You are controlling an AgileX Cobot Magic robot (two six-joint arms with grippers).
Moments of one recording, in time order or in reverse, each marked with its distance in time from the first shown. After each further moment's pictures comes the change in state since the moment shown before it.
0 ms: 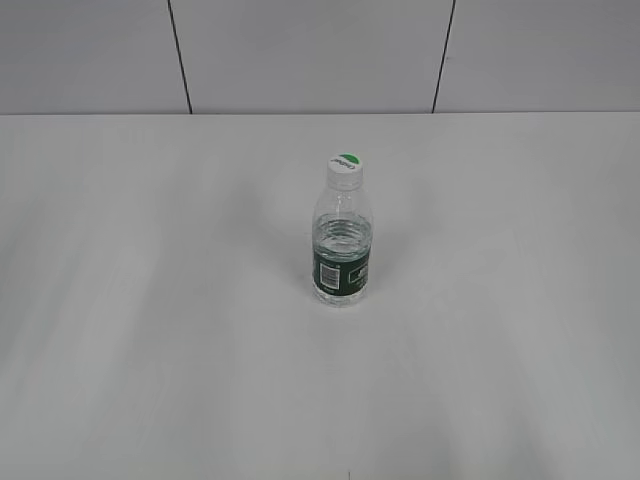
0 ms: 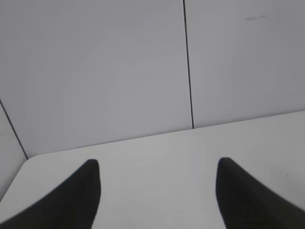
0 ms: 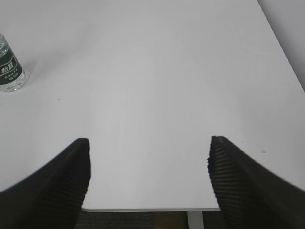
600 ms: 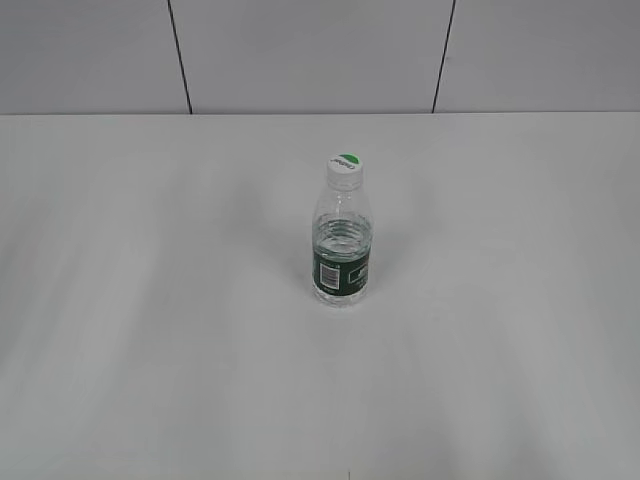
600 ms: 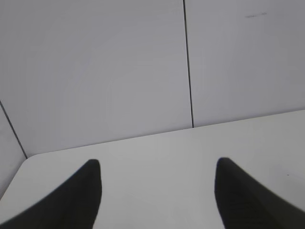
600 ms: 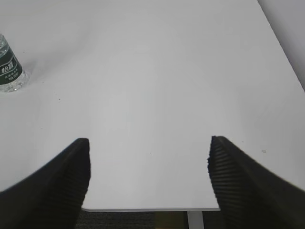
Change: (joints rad) left arm 0.000 0.023 0.000 0.000 -0.016 0.000; right arm 0.000 0.000 0.000 0.000 0.000 0.000
